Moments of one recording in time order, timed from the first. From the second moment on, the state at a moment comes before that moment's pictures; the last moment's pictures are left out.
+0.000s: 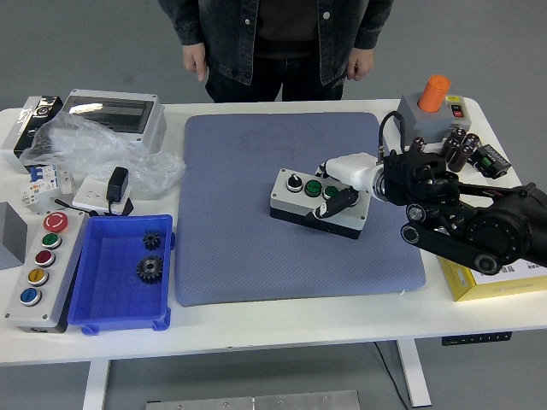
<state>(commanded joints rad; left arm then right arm) 0.07 0.26 -0.38 -0.25 0.03 0.15 -0.06 1.02 -0.41 0.15 1.20 -1.55 0.10 -0.37</state>
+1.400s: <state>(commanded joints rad) 0.06 0.26 -0.37 -0.25 0.02 0.16 -0.07 1.03 -0.41 0.08 1.21 -1.64 0.01 -0.31</state>
